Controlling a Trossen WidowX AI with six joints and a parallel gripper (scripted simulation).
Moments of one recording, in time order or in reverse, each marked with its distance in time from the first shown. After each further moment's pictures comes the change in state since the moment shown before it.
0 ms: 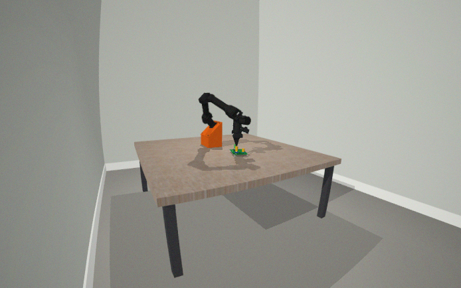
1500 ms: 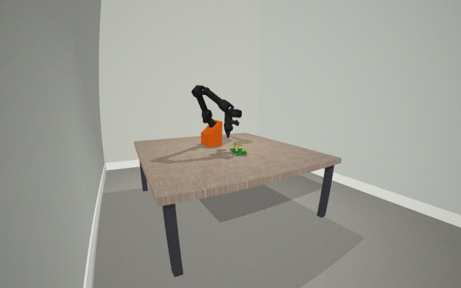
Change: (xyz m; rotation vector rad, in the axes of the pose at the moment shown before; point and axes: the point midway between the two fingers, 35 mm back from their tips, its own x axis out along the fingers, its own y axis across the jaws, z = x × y) arm -0.026 0.160 -0.054 -0.004 -0.003 0.001
